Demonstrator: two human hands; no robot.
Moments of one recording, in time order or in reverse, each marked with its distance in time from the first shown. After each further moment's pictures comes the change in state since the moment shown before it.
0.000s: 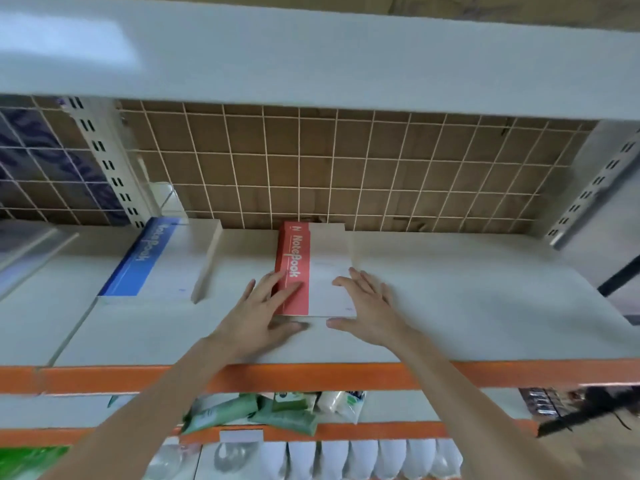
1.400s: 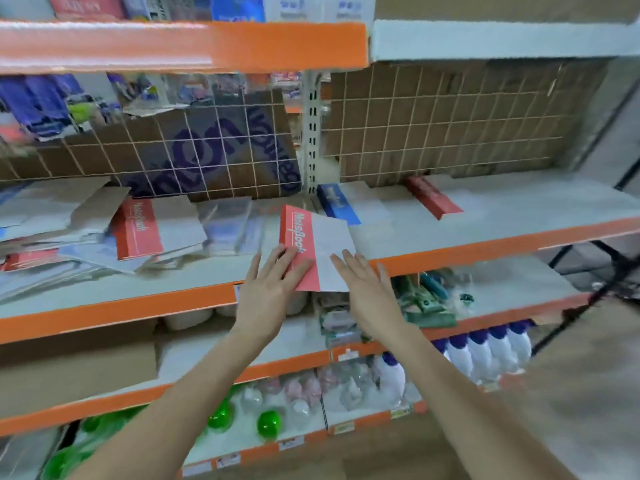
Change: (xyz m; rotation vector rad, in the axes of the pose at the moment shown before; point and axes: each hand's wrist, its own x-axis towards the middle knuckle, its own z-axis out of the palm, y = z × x) left_hand -0.331 -0.264 -0.115 0.238 0.576 0.213; right_hand -0.060 -0.427 0.234 -0.268 0.368 0.090
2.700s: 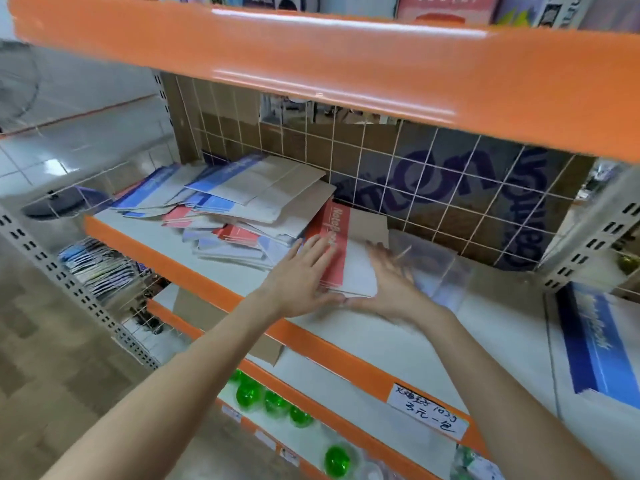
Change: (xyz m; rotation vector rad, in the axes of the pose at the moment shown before) left_hand -0.008 -0.251 -0.004 0.162 -0.554 -0.508; right_hand 0.257 -0.188 0.085 0.219 -0.425 -0.532
